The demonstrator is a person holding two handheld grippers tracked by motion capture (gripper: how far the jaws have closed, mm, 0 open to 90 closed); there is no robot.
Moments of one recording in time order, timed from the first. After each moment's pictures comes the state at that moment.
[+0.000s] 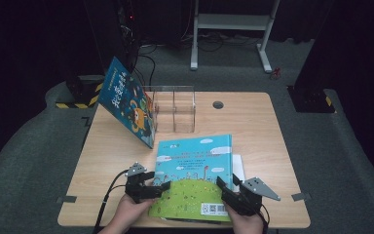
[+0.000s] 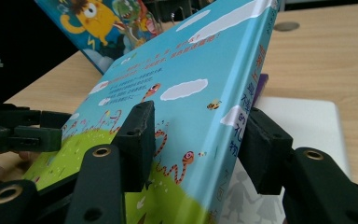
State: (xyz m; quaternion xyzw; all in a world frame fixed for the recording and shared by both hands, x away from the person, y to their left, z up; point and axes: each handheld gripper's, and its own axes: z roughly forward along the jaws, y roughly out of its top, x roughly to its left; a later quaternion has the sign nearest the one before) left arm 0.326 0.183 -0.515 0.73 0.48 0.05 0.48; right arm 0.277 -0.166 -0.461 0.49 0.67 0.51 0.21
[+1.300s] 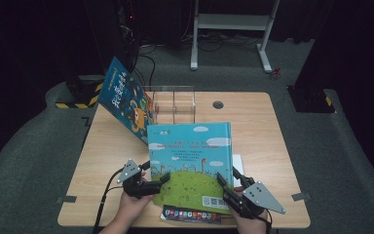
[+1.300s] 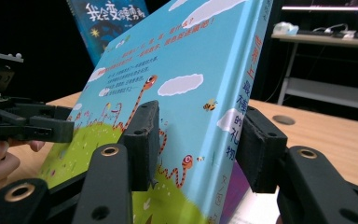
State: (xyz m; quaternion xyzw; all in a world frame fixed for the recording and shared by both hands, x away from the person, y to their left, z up) left arm 0.327 0.180 -0.498 0.68 0.41 0.16 0.59; right arm 0.266 -0.166 -0.436 0.35 0.67 0.57 0.32
